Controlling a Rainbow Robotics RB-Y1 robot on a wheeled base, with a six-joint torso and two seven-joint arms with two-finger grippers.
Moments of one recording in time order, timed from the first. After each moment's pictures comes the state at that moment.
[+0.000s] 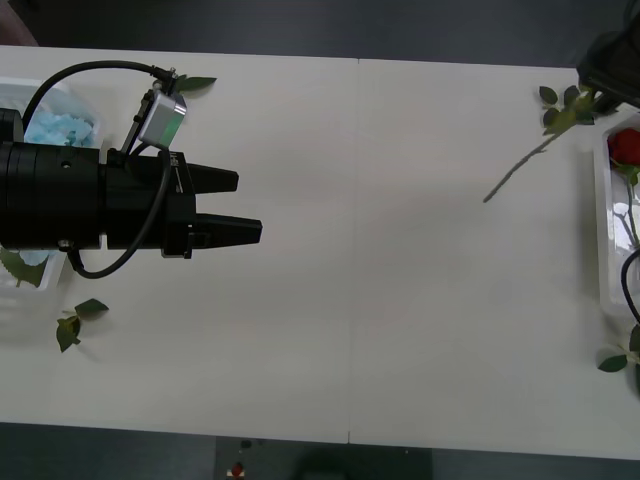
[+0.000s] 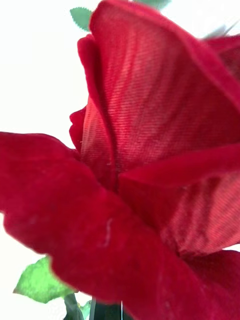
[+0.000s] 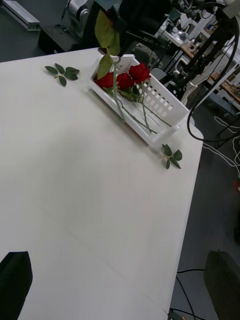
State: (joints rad) right arm -1.00 -0.79 0.10 -1.20 -0.65 1.73 0.89; left arm -0.27 0.84 -0.12 -2.05 1.75 1.03 -2.08
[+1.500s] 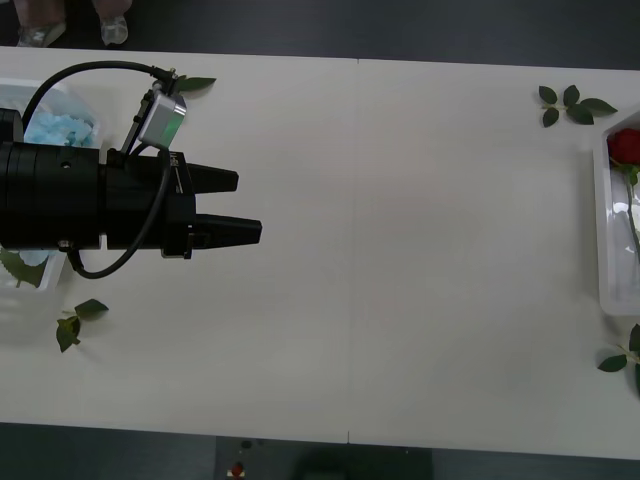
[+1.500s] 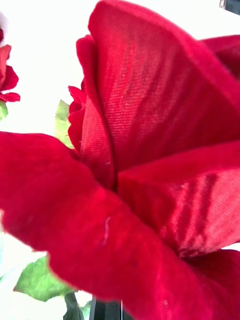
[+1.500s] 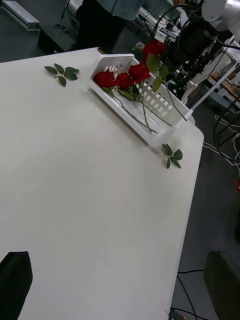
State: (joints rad) right arm -0.66 -0.96 -0.34 -0.87 -0.54 1.30 2.02; left arm -0.27 0.84 -0.12 -2.05 1.75 1.03 -2.09
